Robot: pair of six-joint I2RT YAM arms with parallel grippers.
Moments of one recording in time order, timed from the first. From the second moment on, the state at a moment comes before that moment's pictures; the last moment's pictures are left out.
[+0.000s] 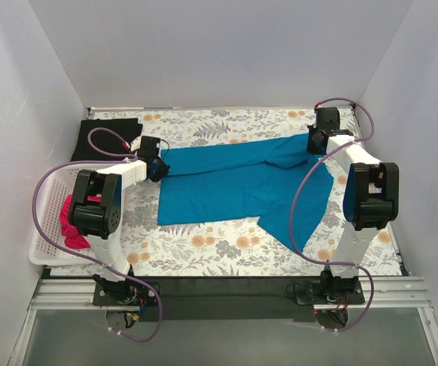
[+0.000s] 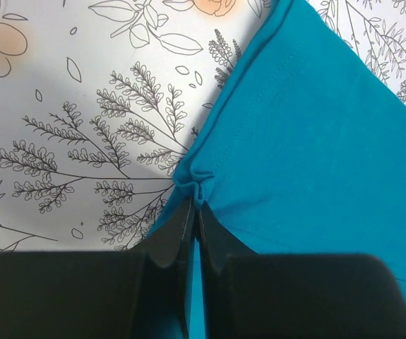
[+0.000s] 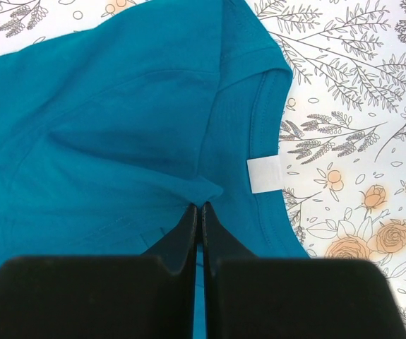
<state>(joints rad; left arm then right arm) -0.19 1.85 1.08 -0.17 -0.17 -0.85 0.05 1.88 1.39 -0.35 0.13 0.10</state>
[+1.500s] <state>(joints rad) -0.19 1.89 1.39 -0.22 -0.13 -0.66 -0.21 2.22 1.57 -0.09 -0.52 0.34</state>
